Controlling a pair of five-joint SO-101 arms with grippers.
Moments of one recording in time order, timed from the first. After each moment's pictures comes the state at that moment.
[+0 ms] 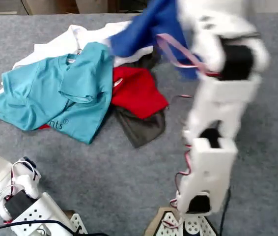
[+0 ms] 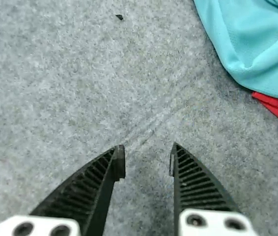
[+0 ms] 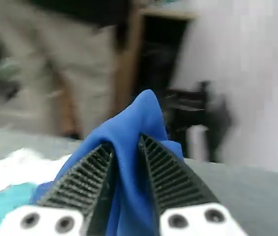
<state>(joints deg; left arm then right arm) -46.9 -103.5 94.9 66.2 -2.6 -0.7 27.8 -93.0 83.8 0.8</state>
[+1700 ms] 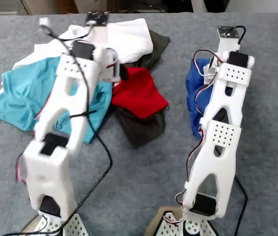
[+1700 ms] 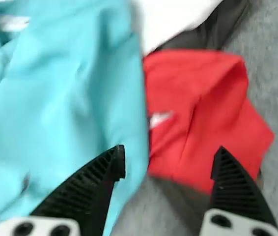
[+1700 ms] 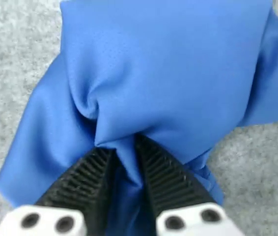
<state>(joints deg) 11.4 28.3 -36.6 81.4 1.0 13.4 74.0 -85.1 91.4 7.3</state>
